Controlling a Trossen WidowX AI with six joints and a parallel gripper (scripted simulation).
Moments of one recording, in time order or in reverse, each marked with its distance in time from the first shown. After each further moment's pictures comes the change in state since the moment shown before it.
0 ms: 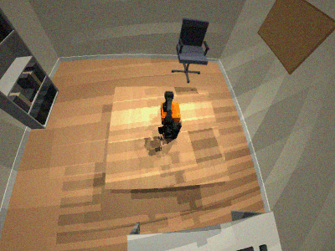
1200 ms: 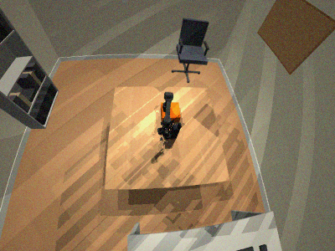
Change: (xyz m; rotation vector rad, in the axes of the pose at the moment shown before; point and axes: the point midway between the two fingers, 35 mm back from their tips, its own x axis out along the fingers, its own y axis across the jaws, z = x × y) arm 0.002 0.003 0.003 -0.036 0.065 -0.003
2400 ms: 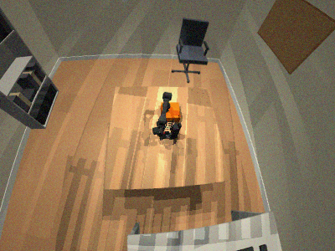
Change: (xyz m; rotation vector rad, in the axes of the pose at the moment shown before) arm -0.008 -0.009 0.050 0.031 -0.063 -0.001
